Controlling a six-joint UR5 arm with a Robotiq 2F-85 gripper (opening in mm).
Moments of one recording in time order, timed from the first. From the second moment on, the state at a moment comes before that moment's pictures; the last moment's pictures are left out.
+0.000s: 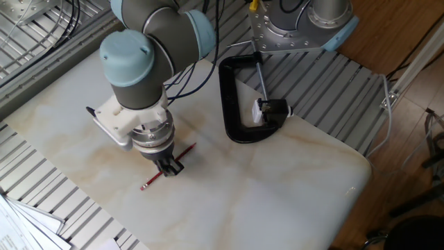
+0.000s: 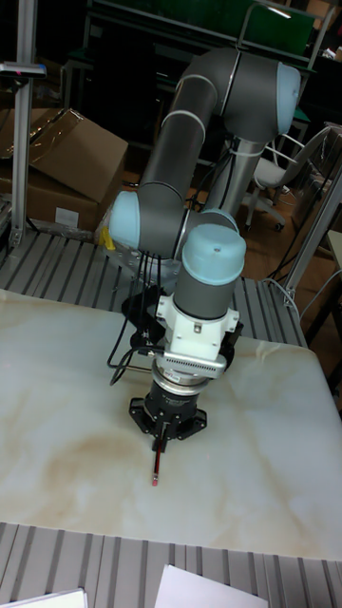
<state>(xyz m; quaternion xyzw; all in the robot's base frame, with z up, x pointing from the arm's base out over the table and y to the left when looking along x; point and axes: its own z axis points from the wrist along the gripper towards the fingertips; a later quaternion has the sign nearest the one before) 0.621 0.041 0.002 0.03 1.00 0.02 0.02</state>
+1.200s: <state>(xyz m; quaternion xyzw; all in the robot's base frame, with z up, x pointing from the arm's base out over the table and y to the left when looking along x) 0.570 -0.010 0.052 0.12 0.99 0.03 0.02</state>
